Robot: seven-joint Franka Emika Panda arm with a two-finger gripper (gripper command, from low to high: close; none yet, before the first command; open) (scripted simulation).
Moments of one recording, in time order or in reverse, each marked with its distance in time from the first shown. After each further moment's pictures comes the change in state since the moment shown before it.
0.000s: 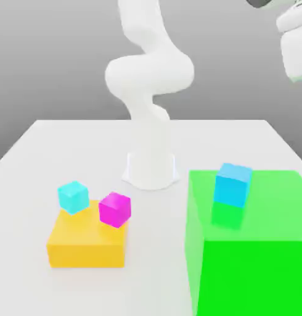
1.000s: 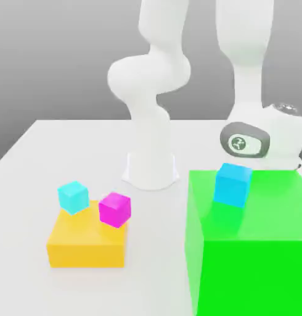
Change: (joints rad) arm 0.202 0.664 -0.147 -0.245 -0.657 0.596 0.678
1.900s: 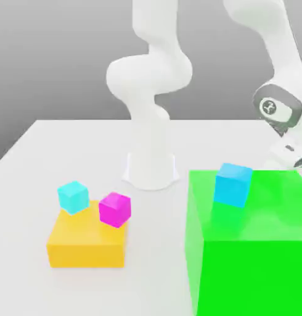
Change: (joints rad) arm -0.099 -0.172 0.312 0.229 0.522 -0.588 -0.500
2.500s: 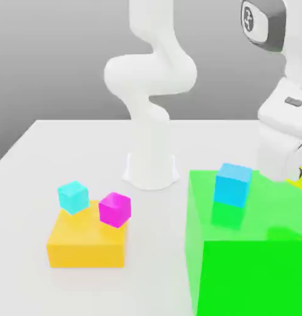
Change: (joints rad) arm -0.521 -0.153 -0.243 0.344 0.173 -0.499 -0.476
